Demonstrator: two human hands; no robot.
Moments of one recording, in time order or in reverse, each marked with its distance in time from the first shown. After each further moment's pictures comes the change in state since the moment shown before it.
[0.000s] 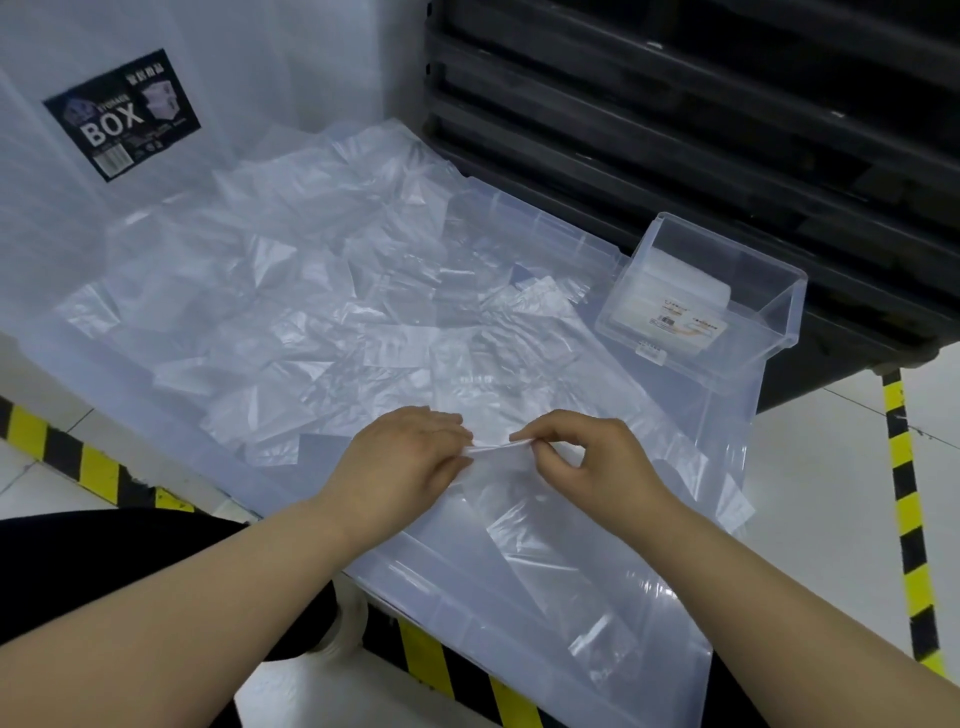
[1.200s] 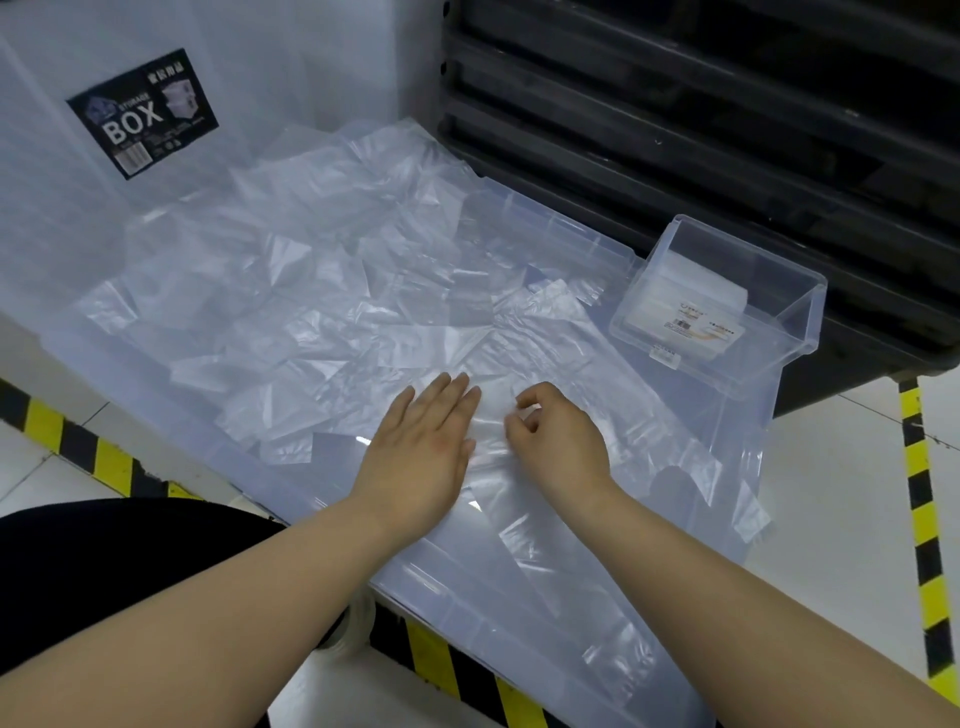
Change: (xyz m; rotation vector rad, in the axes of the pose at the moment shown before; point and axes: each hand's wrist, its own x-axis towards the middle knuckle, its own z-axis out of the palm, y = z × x) left_hand 0.009 0.015 0.004 0.136 -0.131 -0.300; right_hand 0.032 -0.015 0.034 -0.185 0.043 0.319
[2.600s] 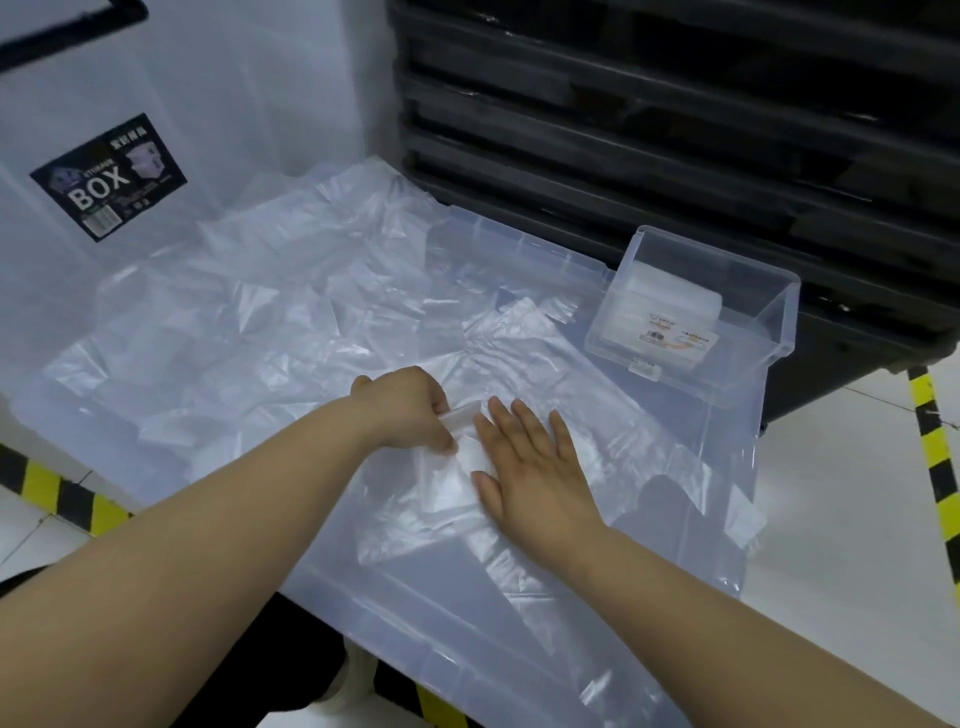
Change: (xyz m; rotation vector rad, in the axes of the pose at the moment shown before) left_hand 0.078 -0.011 -0.038 -0.142 -0.496 -0.277; right_hand 0.000 0.028 0.017 -0.600 0.070 -0.389
